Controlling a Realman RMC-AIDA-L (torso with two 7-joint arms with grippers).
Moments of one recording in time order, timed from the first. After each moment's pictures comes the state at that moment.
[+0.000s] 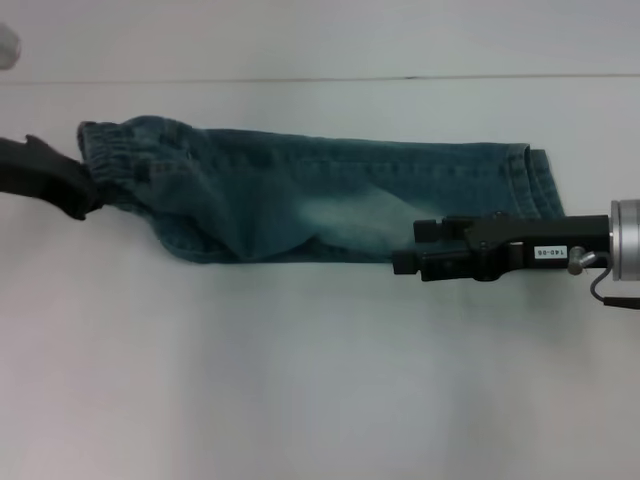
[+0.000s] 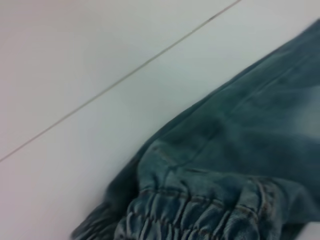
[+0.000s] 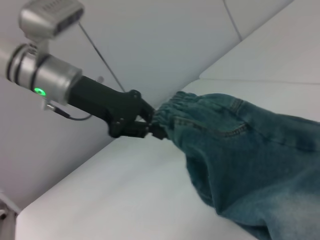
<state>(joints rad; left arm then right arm) -0.62 -2.10 0.80 1.19 2.64 1.40 -1.97 0.62 2.04 -0.77 -0.53 -1.99 -1.52 1.66</state>
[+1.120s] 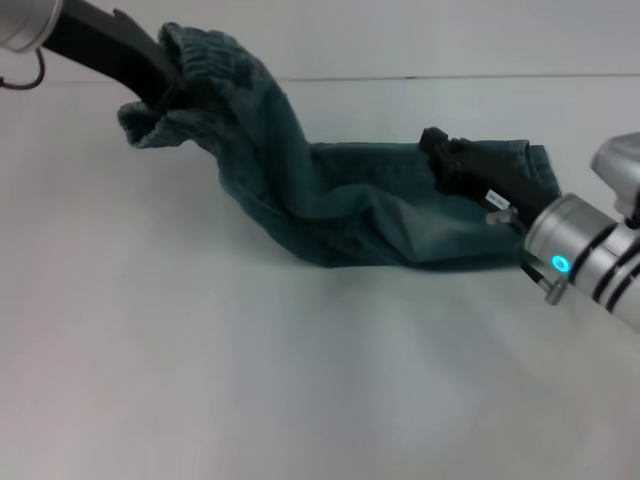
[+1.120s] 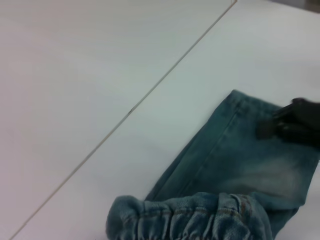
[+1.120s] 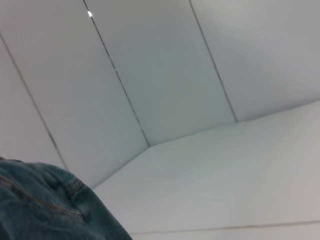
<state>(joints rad) -0.90 -2.08 0.80 1.36 2.62 1.74 -2.14 0.70 2.11 -0.59 0.06 -1.25 -1.07 0.78</state>
